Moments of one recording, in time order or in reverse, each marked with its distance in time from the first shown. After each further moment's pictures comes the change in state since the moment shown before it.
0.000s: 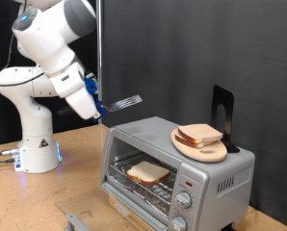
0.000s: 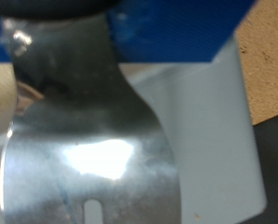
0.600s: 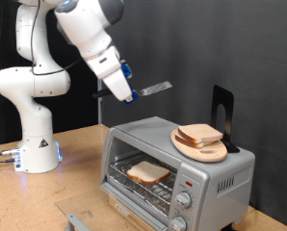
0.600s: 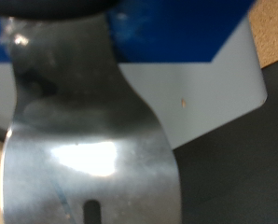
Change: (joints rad) arm 0.066 -0.053 0.171 0.032 0.119 0.092 0.221
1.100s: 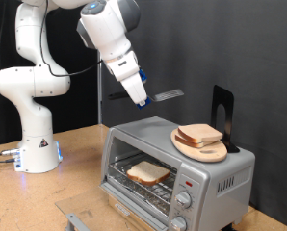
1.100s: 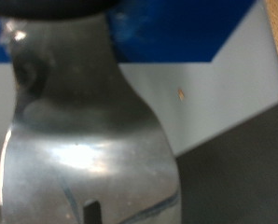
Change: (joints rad) arm 0.005 0.027 0.120 -0.018 -0.022 0.102 0.072
